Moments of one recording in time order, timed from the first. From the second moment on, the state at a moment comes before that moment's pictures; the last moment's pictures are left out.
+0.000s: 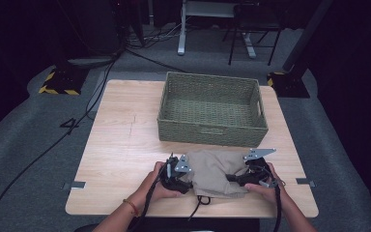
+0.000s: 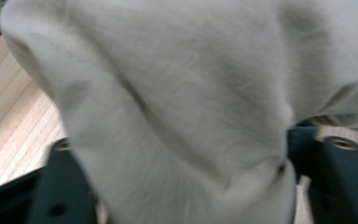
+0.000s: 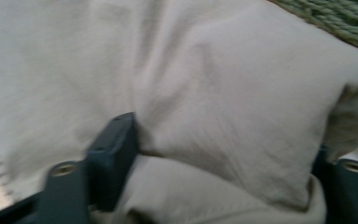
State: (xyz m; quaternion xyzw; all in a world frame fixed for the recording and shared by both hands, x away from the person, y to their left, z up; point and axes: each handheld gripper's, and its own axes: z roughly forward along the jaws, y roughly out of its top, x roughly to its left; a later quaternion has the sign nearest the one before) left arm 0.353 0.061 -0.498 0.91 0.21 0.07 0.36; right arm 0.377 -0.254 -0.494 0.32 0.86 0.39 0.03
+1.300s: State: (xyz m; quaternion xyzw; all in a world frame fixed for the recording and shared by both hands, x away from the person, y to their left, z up) left arm 0.347 0.058 -0.498 0.90 0.18 0.07 0.38; right arm 0.372 -0.256 -0.488 0.29 0.86 0.41 0.06
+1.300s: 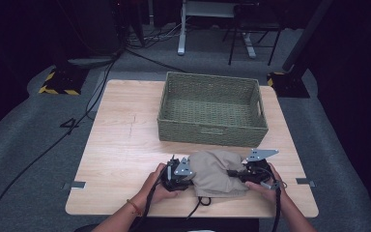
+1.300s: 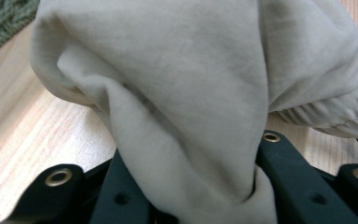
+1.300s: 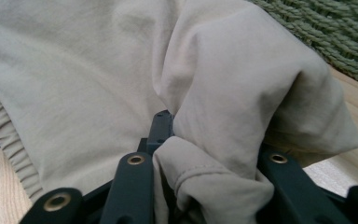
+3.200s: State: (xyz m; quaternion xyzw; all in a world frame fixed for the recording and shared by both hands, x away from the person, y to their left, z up) left arm 0.403 0.064 -0.331 0.86 0.15 0.17 0.46; right arm 0.421 -0.243 -0.317 0.29 0.83 0.44 0.20
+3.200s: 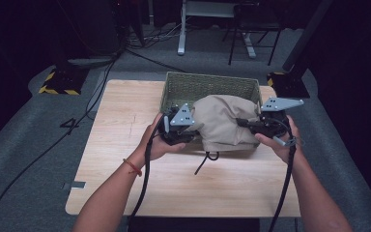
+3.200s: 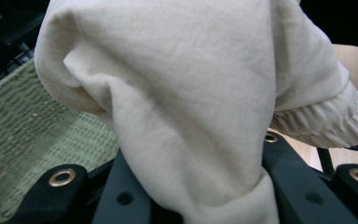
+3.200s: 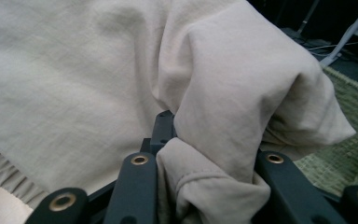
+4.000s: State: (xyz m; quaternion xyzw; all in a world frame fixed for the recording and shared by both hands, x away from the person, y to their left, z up) left arm 0.459 0.063 -0.319 0.85 0.18 0.18 0.45; right arm 0.478 -0.231 -0.305 0.31 0.82 0.43 0.22
